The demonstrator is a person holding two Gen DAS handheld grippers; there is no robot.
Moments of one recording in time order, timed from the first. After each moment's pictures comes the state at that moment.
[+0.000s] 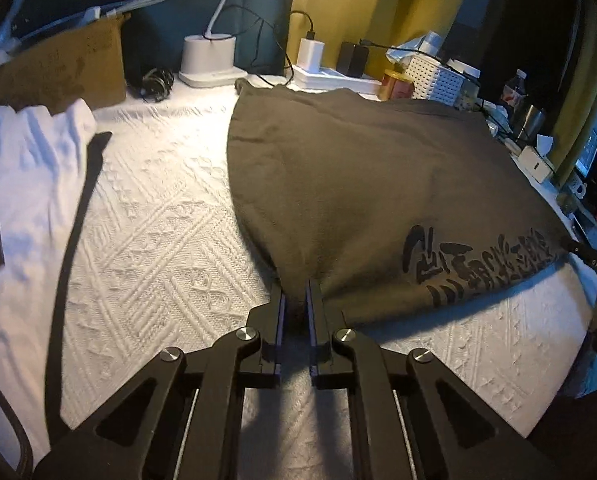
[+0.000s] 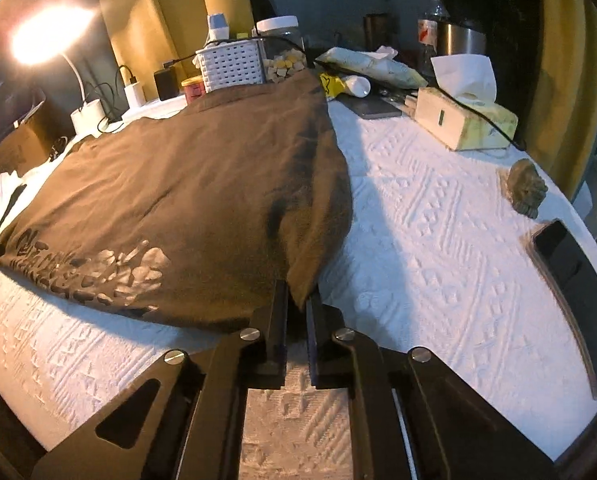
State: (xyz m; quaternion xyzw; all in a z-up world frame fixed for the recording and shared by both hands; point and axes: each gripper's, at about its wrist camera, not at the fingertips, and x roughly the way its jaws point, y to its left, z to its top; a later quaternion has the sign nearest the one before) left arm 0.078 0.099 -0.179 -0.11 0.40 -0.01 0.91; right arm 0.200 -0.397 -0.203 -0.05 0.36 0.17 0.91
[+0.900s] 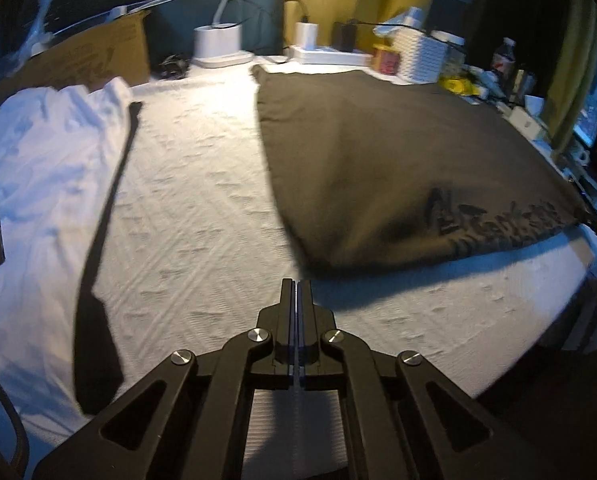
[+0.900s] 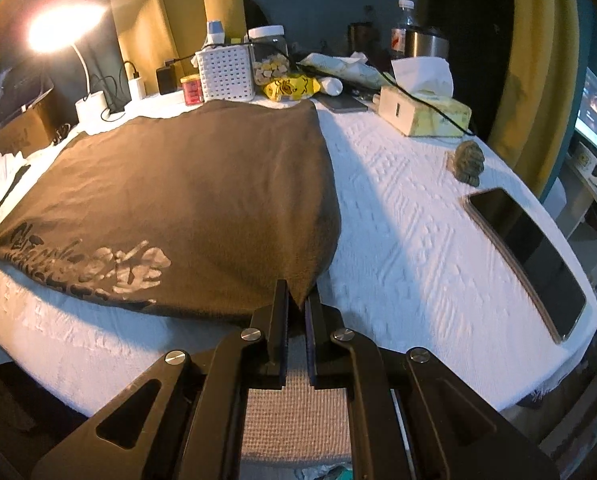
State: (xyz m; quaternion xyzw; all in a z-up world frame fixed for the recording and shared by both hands) left arm 0.009 0.084 -0.177 -0.08 0.43 0.01 0.90; right arm 0.142 -0.430 -0.209 -0.07 0.36 0.15 0.92
